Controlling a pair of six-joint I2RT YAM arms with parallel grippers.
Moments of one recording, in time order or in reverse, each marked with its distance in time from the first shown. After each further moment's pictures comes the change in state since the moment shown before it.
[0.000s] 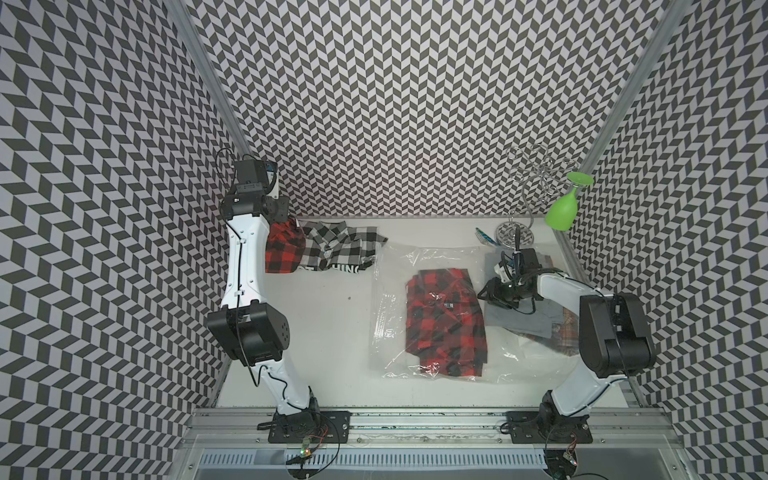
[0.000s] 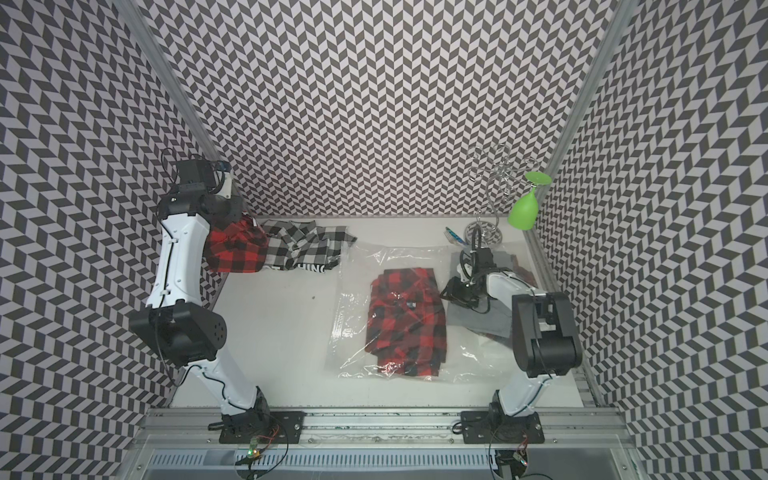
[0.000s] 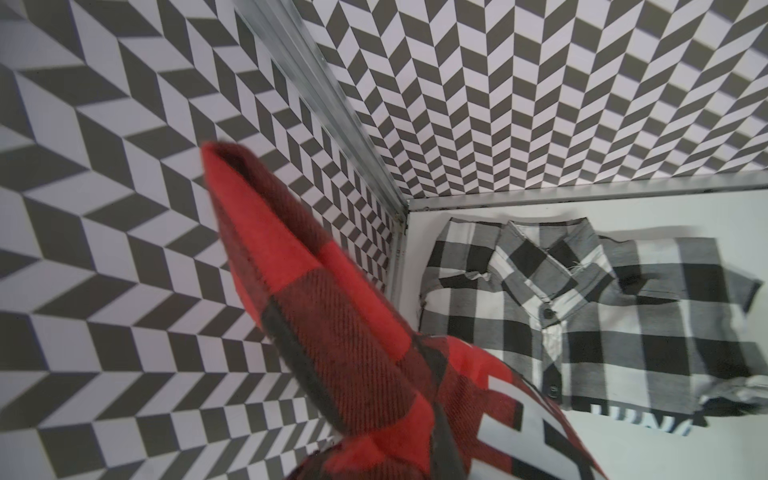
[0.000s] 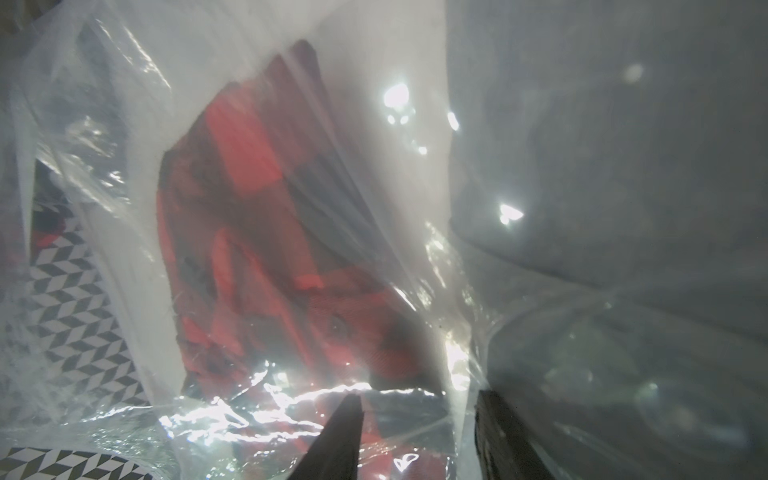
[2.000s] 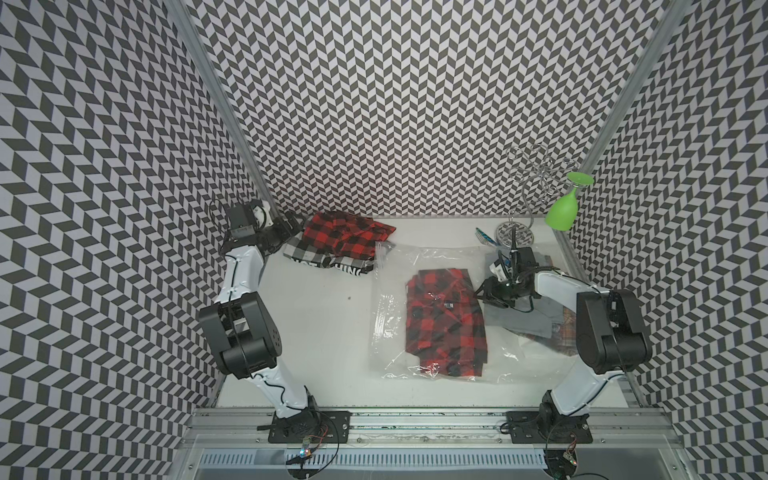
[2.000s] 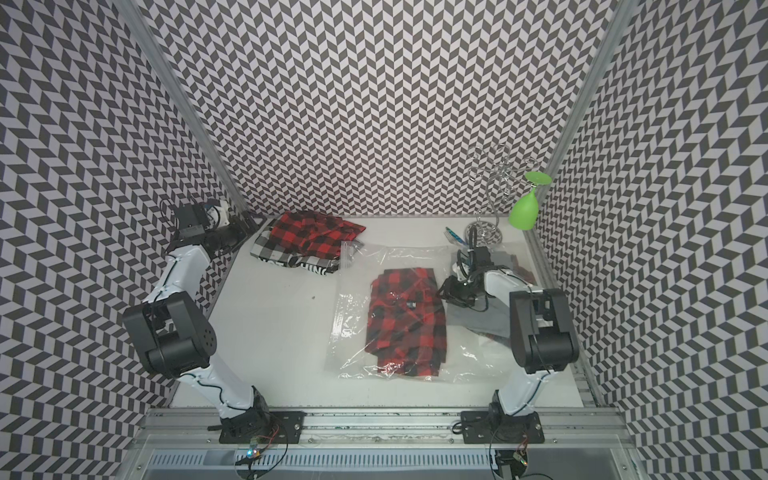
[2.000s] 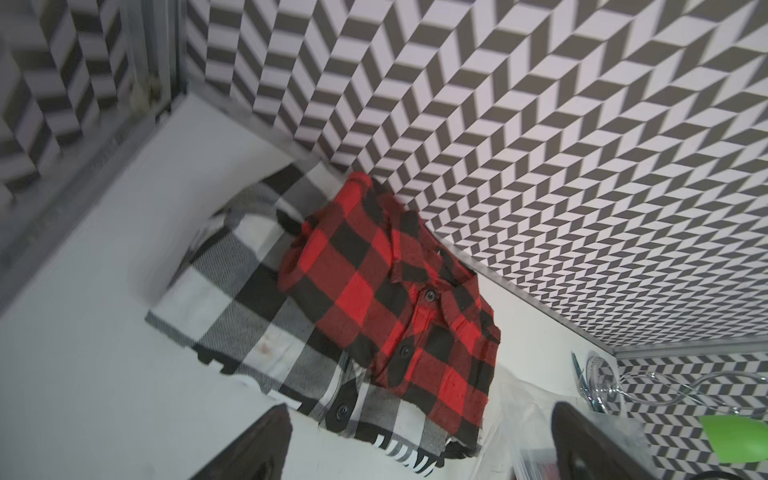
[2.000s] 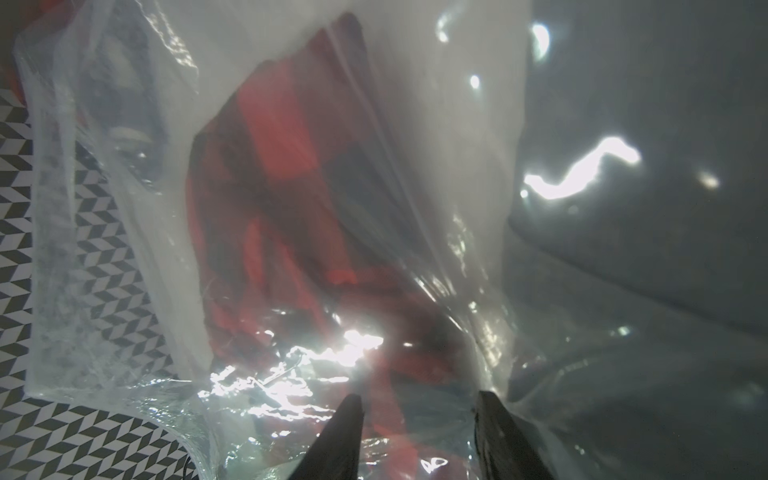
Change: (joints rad) left arm 0.174 -0.059 -0.644 0.597 0.801 -0.772; right arm 0.014 0.030 0.031 -0.011 -0.068 -0.008
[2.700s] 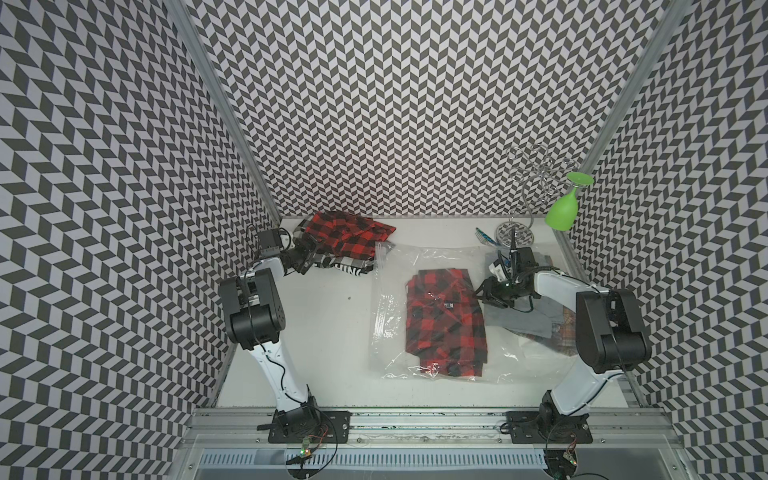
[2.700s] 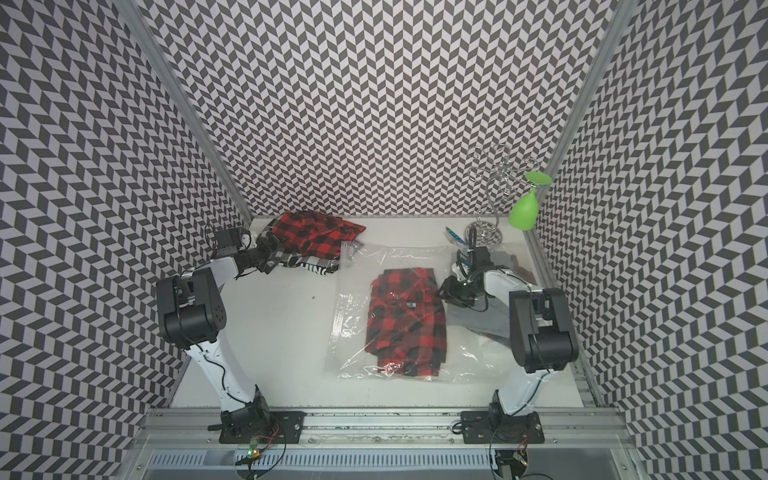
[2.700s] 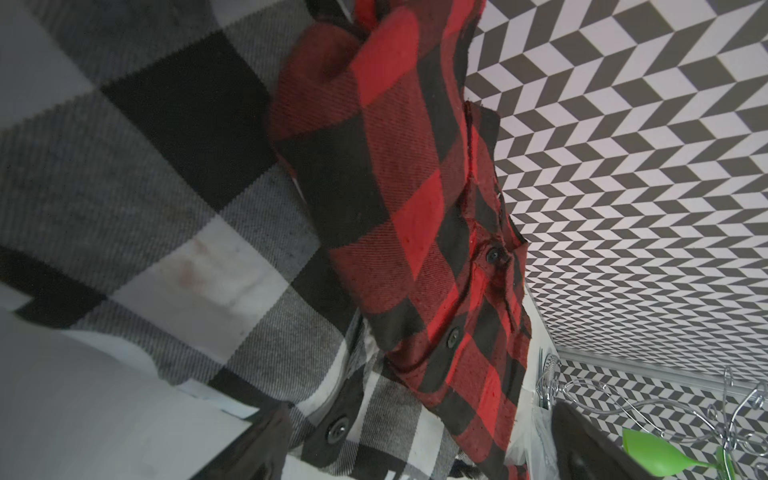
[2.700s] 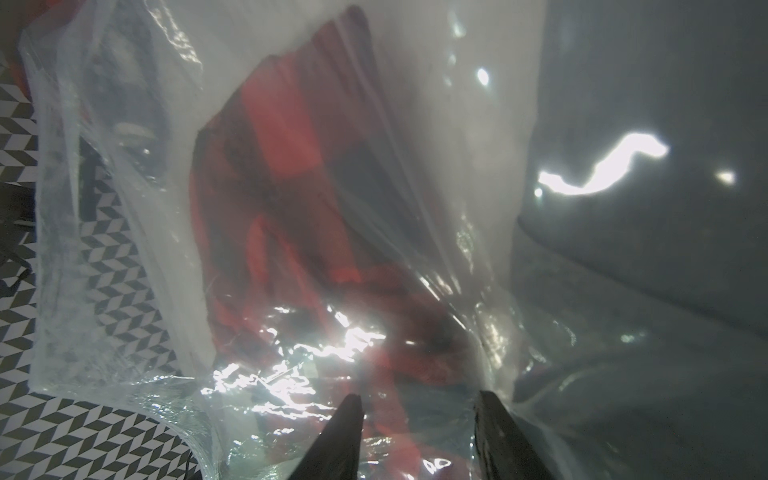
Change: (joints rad) left arm -0.057 0.231 -0.129 0.295 0.045 -0.293; right arm 0.001 0.001 0.000 0.001 -0.008 -0.005
